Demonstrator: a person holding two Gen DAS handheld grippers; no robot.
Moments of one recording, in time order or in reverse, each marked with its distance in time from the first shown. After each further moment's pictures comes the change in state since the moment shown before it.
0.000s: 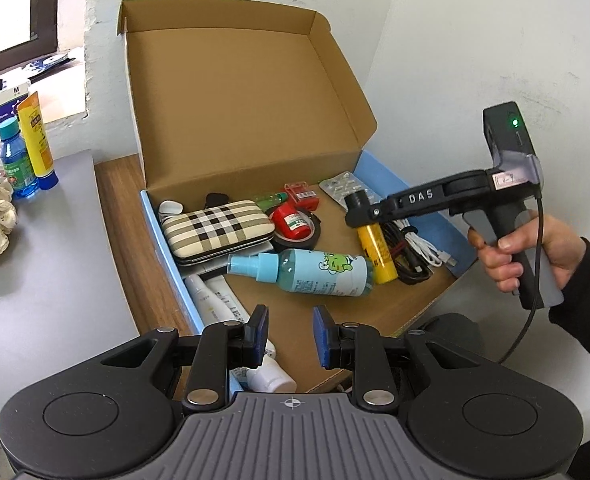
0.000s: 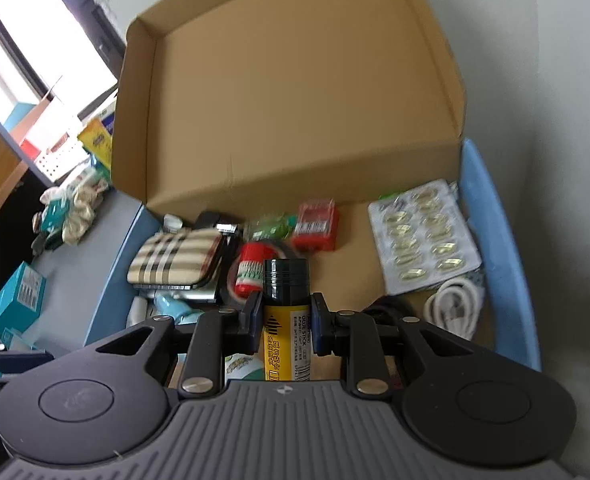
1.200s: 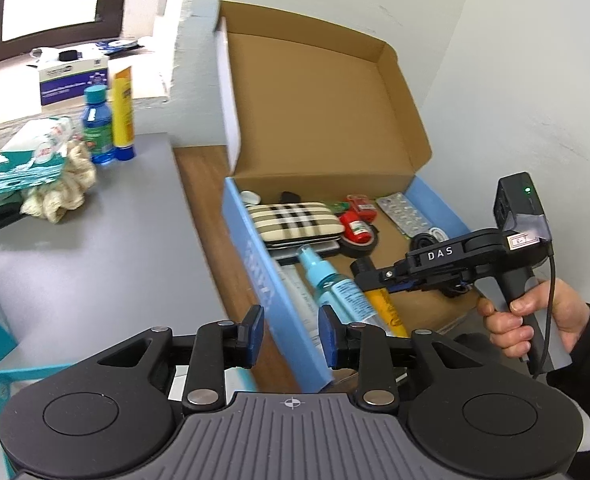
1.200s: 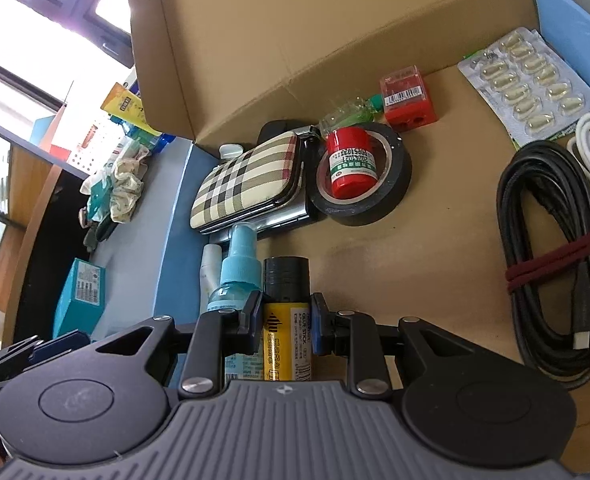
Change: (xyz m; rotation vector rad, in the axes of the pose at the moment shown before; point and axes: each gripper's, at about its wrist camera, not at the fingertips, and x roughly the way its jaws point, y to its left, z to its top) left arm -0.038 0.048 -0.028 -0.140 -0.065 0.081; right arm 0.049 0.036 -0.040 0.209 0.134 0.180
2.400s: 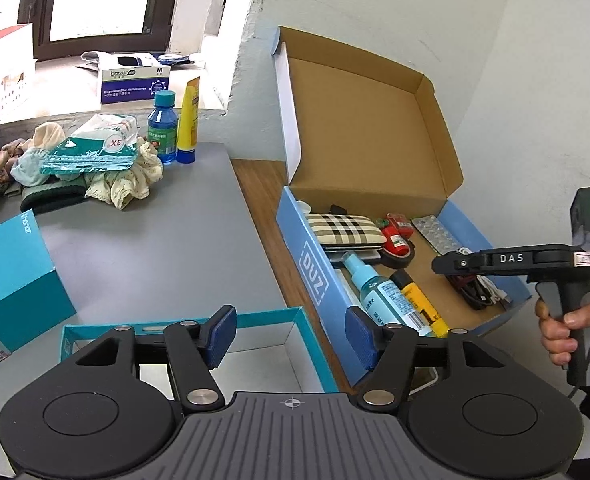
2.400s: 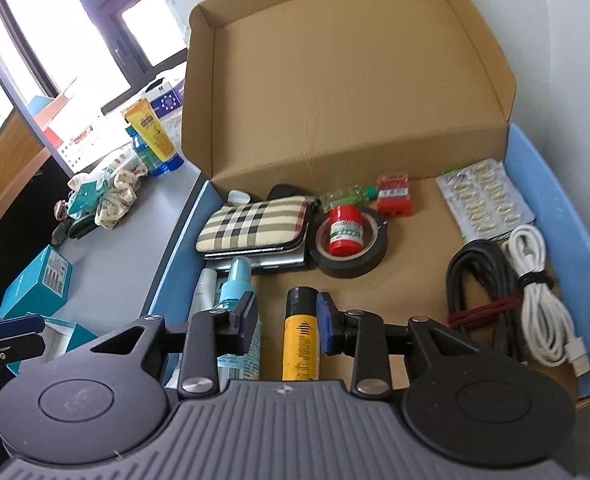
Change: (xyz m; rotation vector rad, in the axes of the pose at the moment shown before) left arm -0.031 0.027 -0.023 -0.064 -0.086 0.069; right arm -0.056 0.047 -0.023 -0.253 -0.217 -0.199
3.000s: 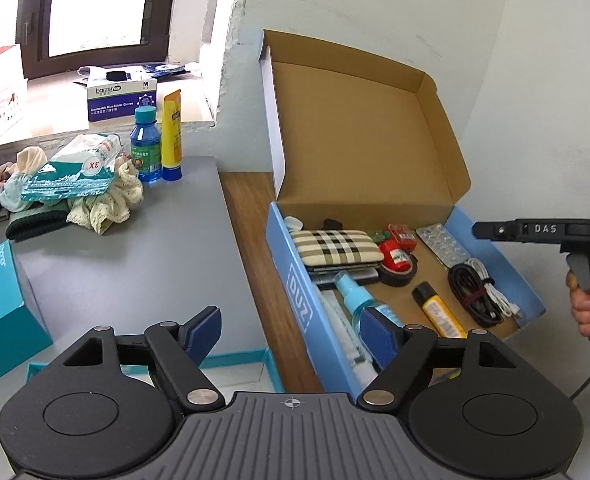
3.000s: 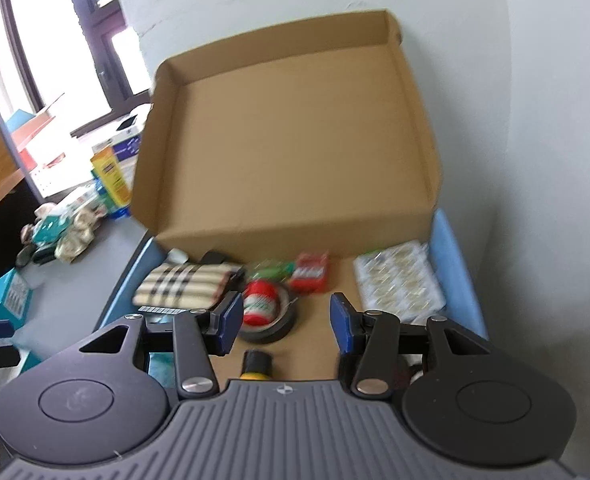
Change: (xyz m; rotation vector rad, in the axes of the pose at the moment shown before) left arm 0.027 -0.031 0.018 0.023 -0.016 0.058; right arm -0.030 -0.048 0.044 -0.091 -0.125 -0.111
